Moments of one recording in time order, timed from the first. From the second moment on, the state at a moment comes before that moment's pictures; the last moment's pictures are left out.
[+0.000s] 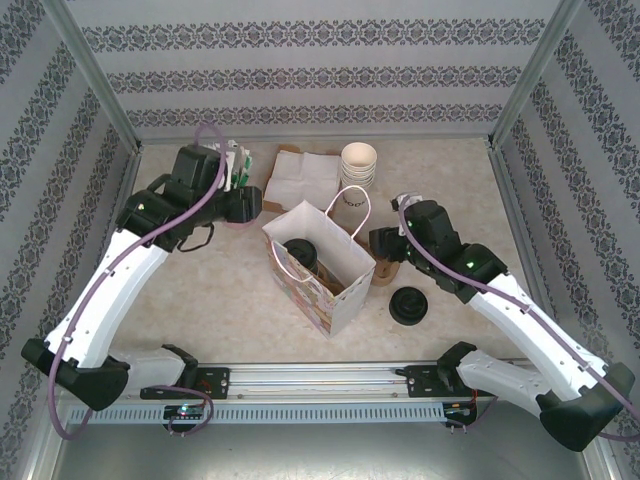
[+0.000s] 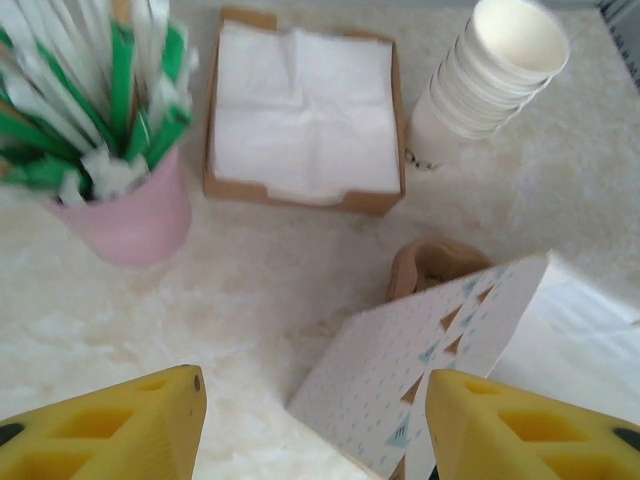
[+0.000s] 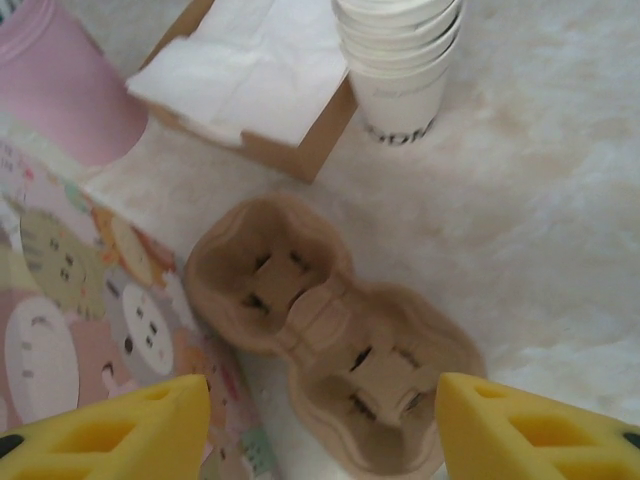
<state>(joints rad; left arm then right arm) -0.44 1.24 1.49 -1.03 -0.02 -0.39 0.59 0.98 0.97 -0.71 0.08 0.37</state>
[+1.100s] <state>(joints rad) -0.43 1.17 1.34 -0.88 0.05 -0.64 0.79 1.15 0.80 -0.34 -0.11 0.64</state>
